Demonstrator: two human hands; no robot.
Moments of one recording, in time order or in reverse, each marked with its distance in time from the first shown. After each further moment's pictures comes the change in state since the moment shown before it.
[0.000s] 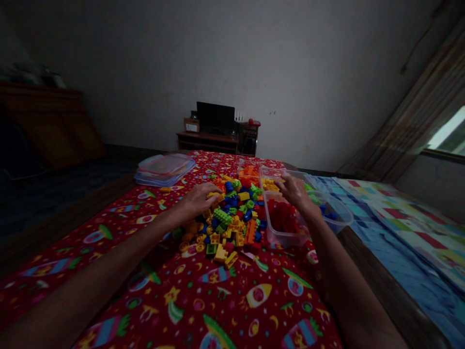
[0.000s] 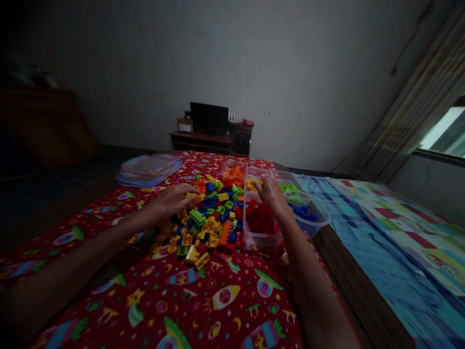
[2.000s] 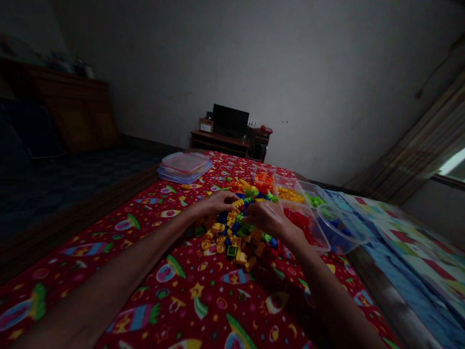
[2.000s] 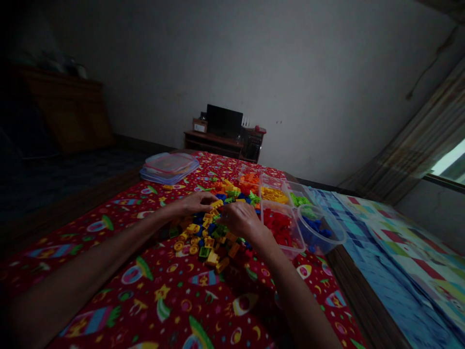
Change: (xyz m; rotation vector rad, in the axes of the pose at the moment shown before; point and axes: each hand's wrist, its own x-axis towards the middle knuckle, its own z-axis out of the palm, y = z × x) left_hand -0.001 -0.042 0.026 -0.609 -0.235 -0.033; right_hand -0.036 -0.124 0.017 -0.134 -0.420 -0.384
